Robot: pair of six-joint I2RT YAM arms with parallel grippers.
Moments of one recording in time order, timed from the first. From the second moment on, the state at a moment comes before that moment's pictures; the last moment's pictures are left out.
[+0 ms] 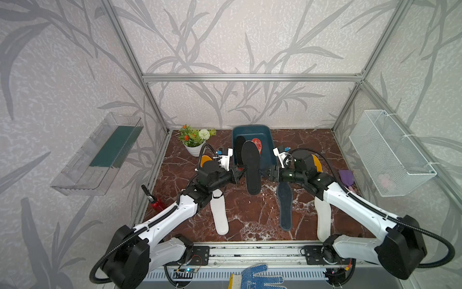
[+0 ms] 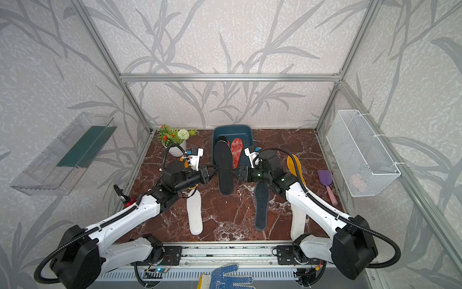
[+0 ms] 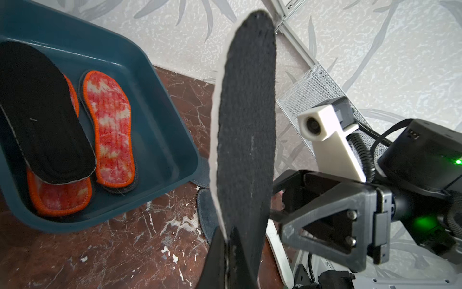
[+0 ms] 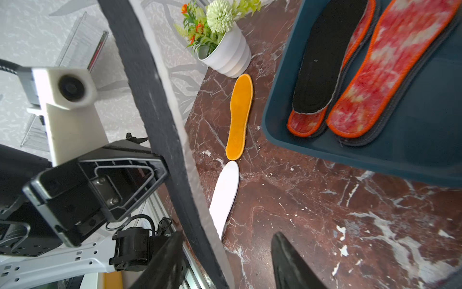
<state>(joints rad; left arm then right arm) -0.55 1.15 0.67 0.27 0.38 -0.68 0.58 1.27 0.89 -0.14 -0.52 0.63</state>
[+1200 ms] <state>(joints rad) -0.49 0.96 0.83 -0.15 0.08 -0.46 0.41 1.60 1.27 -0.37 -0.50 0.50</state>
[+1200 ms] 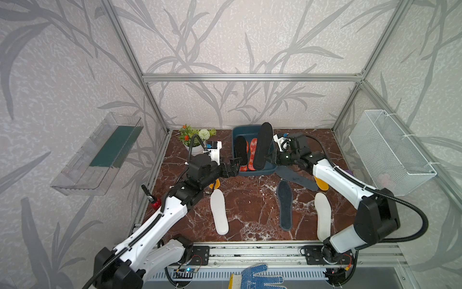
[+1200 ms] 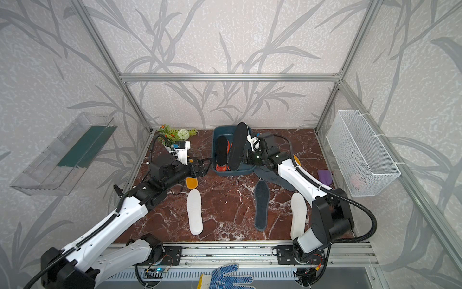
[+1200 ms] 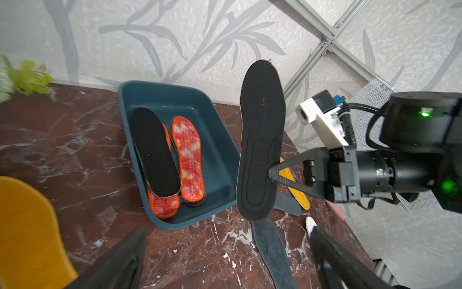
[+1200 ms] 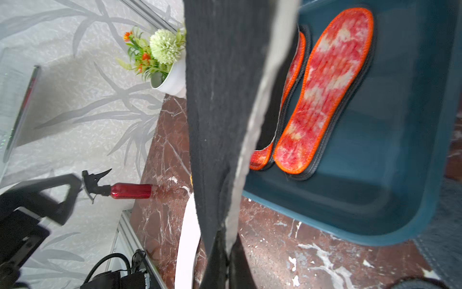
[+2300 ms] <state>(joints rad) -0.49 0.42 0.57 -0.59 -0.39 -0.63 0.37 2.28 1.99 -0.83 -0.50 0.24</state>
